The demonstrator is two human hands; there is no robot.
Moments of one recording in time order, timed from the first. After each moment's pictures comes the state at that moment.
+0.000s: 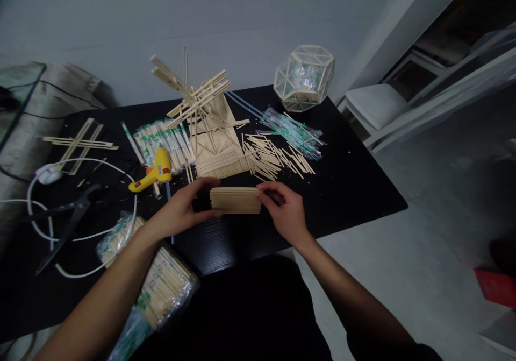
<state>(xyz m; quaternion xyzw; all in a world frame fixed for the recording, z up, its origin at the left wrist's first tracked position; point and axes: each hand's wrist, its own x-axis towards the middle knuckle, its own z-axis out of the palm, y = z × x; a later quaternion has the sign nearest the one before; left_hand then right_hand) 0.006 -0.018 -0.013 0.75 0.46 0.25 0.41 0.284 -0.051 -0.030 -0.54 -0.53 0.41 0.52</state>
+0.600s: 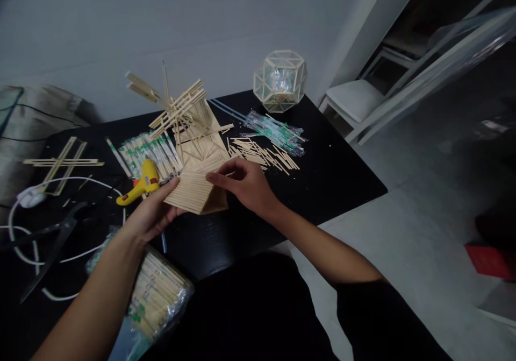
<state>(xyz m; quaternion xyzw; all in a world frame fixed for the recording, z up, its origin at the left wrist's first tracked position) 0.003 -0.007 0.001 0.33 0.53 0.38 0.68 0.245 -0.007 0.027 -0.47 -0.51 0.53 0.49</state>
